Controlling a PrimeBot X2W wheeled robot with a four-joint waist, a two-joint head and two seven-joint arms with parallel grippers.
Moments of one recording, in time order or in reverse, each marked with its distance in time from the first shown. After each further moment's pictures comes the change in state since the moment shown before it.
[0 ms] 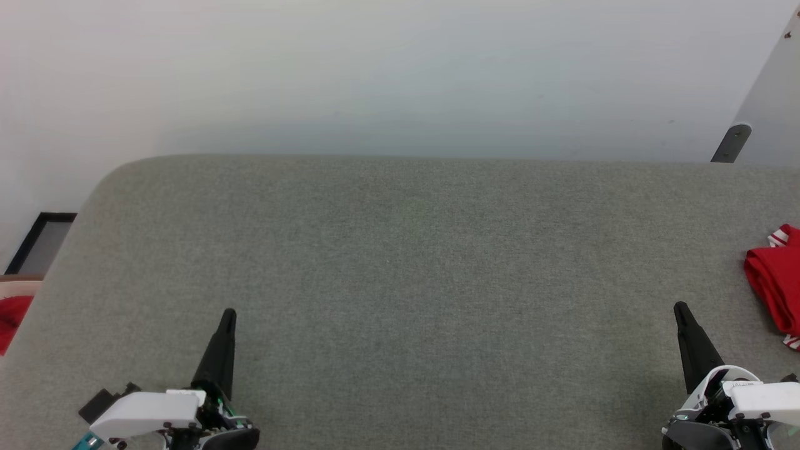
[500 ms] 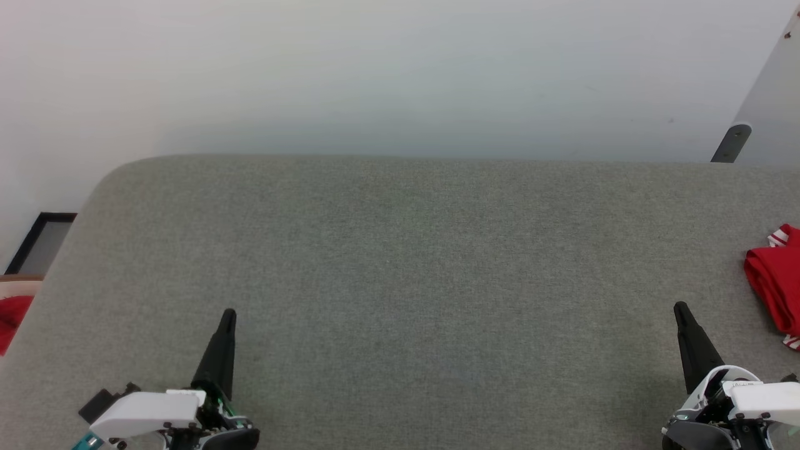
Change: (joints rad) left arm 0.000 0.000 0.000 0.000 0.000 0.000 0.000; right arm 0.000 0.000 0.000 0.000 0.000 0.000 0.000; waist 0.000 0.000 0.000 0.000
